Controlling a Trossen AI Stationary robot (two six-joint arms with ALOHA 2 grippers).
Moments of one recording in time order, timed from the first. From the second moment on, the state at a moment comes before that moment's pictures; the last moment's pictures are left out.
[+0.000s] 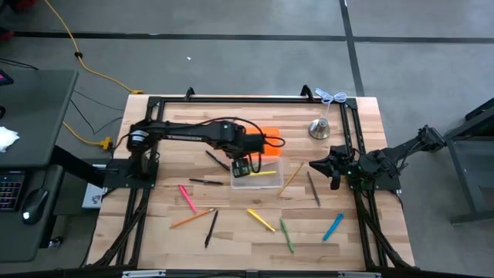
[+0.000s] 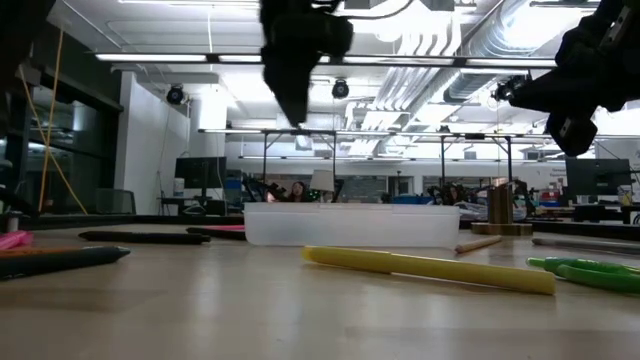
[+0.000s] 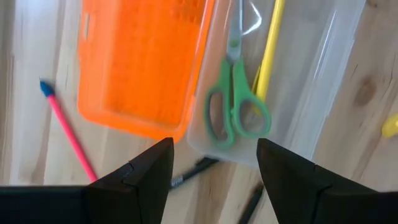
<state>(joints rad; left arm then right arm) 0.01 1.92 1.81 -1.23 -0.20 -0.21 0.41 0.21 0.08 -0.03 0.54 0.67</state>
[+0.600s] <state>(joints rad) 0.10 1.50 1.21 -0.86 -0.17 -0.36 0.41 0.22 0.08 -0.04 0.60 0.67</state>
